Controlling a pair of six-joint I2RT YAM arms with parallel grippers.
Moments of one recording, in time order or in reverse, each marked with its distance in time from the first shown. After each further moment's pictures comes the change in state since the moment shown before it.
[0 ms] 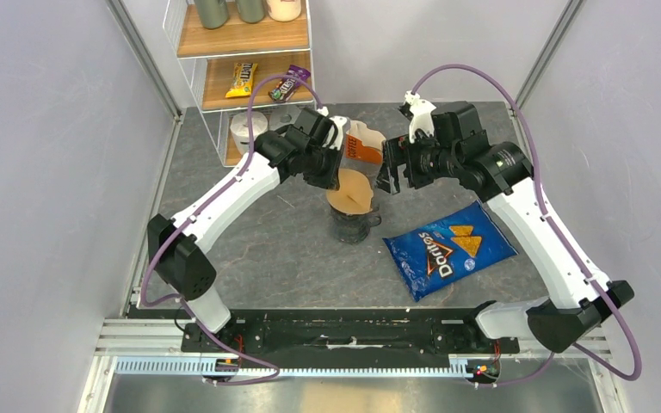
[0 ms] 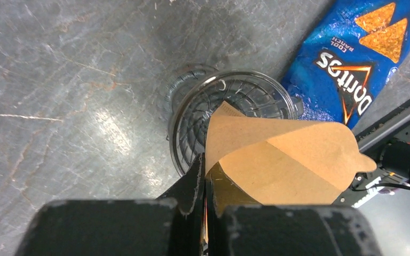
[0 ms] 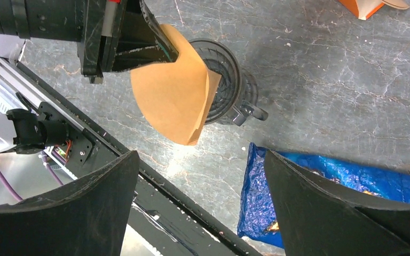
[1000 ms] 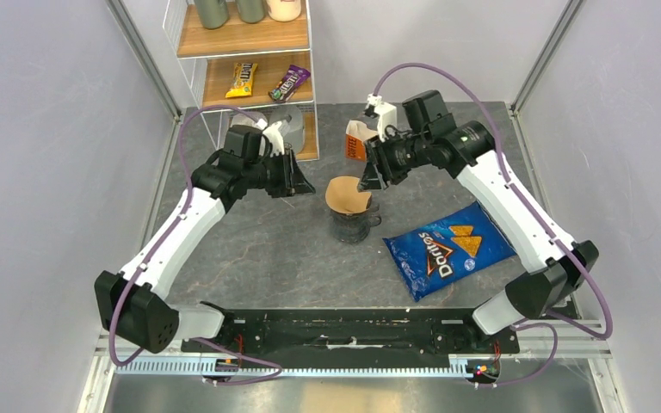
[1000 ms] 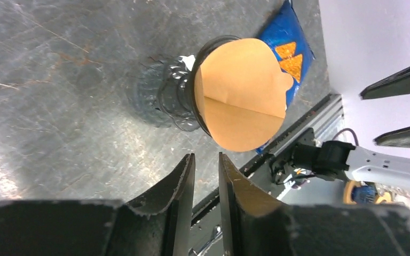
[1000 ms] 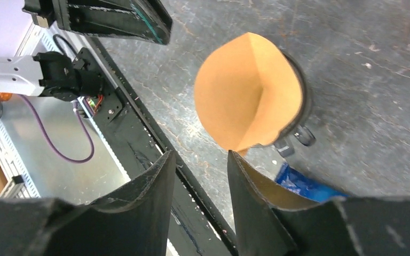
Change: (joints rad) left arm 0.263 -0.370 -0.424 0.250 0.343 -0.181; right arm 0.002 0.201 0.119 -0.031 -0.292 -0.144
